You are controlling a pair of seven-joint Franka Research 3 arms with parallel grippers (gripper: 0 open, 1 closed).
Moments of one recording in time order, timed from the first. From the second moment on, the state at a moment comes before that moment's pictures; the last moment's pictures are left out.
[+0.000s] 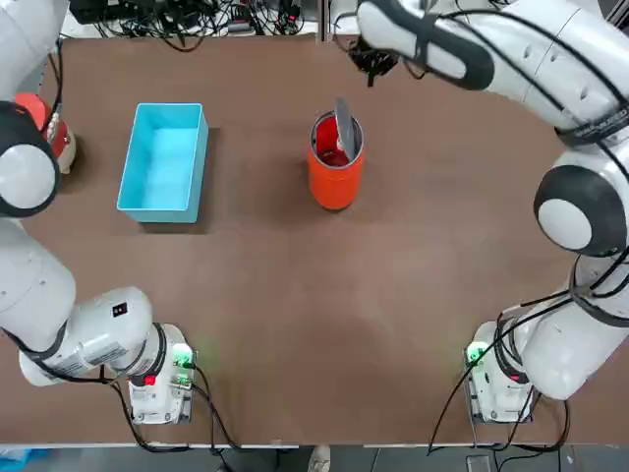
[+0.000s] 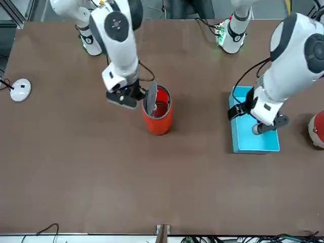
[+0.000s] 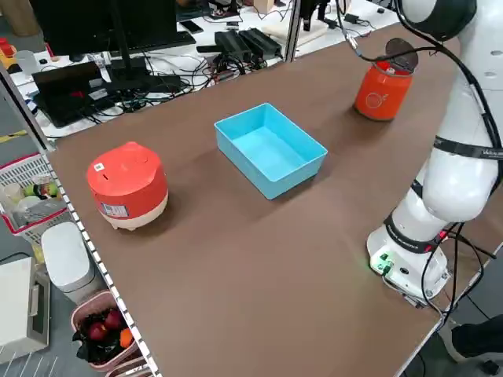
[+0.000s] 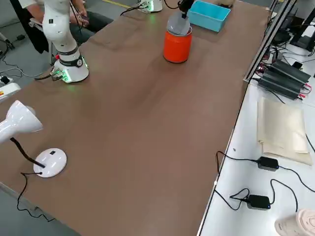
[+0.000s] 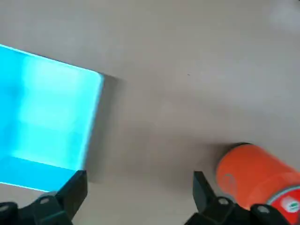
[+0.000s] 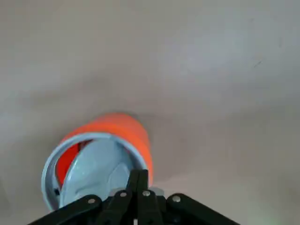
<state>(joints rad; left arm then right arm) 0.37 0.24 -0.69 -1.52 0.05 1.69 -0.54 0.72 0.33 -0.01 -1.44 -0.03 1.75 0.95</state>
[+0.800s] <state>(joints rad) 0.60 0.12 -0.69 -1.60 0.05 1.64 -0.16 0.84 0.38 -0.01 -1.54 -0.09 1.96 1.15</state>
